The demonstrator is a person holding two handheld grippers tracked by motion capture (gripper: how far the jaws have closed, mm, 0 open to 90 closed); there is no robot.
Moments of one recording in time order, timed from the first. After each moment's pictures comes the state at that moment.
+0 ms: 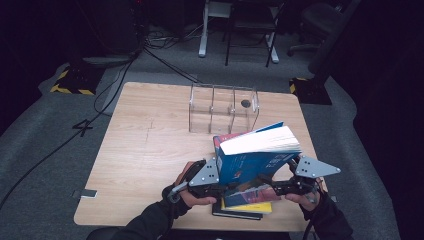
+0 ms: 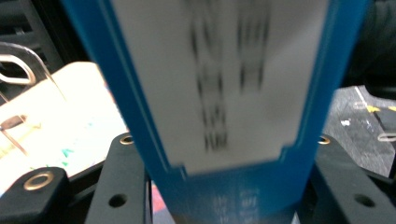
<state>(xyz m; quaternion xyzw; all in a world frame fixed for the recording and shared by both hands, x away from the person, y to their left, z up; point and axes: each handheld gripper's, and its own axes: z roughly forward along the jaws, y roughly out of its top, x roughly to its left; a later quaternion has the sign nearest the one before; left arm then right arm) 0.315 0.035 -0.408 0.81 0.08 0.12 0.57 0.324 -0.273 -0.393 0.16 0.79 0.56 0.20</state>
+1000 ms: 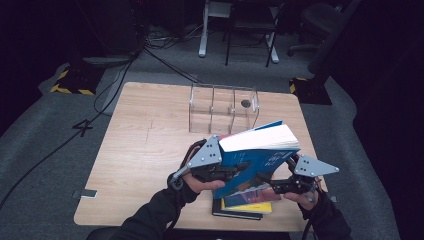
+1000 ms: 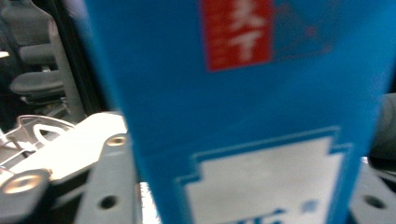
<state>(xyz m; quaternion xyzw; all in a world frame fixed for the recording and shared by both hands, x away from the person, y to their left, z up) 0.328 0.030 -0.348 0.76 0.09 0.12 0.63 0.326 -0.269 -0.395 0.17 0.78 0.56 0.20</state>
